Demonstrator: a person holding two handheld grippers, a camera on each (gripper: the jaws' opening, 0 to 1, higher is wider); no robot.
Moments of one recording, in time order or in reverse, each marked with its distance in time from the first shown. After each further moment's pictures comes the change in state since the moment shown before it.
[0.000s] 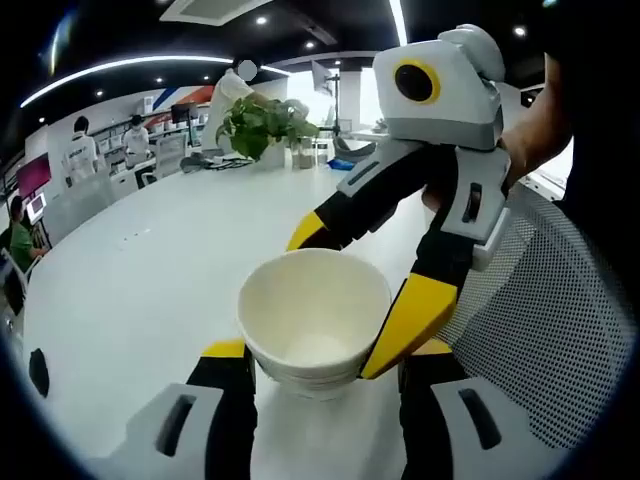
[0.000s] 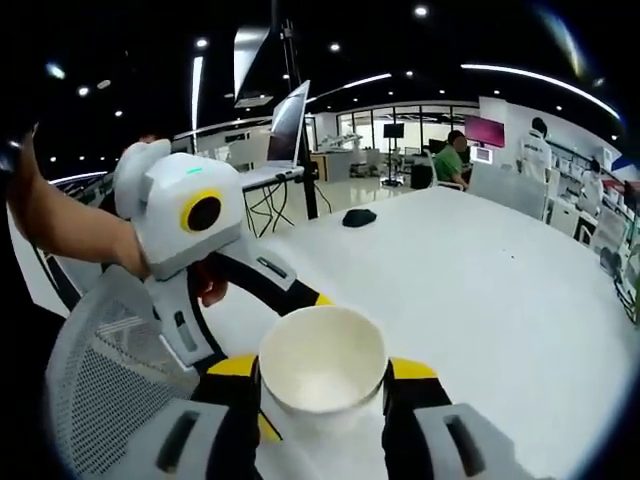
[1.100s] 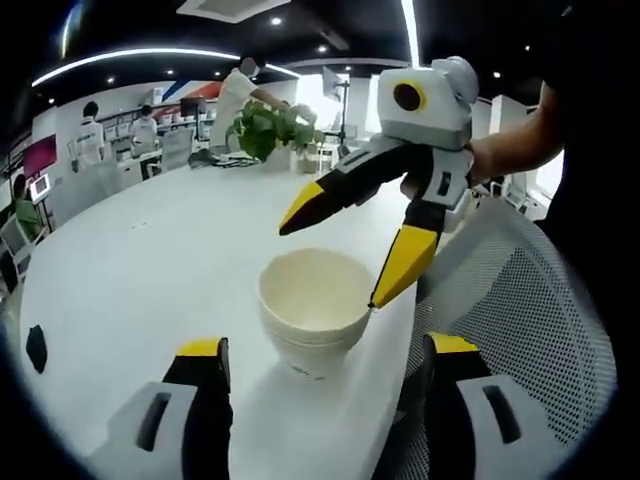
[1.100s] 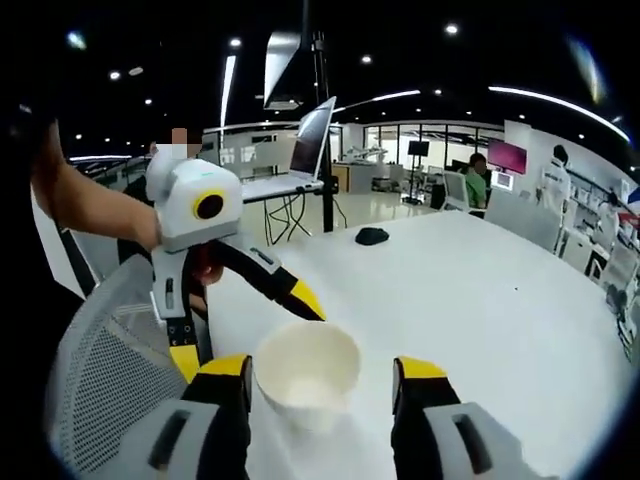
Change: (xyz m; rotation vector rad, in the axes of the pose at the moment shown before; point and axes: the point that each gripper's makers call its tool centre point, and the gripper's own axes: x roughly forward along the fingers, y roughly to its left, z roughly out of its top) left arm -0.027 -0.003 -0.001 -0.076 -0.021 -0.020; right arm -0.017 -0.009 0.014 -0.114 -0.039 0.055
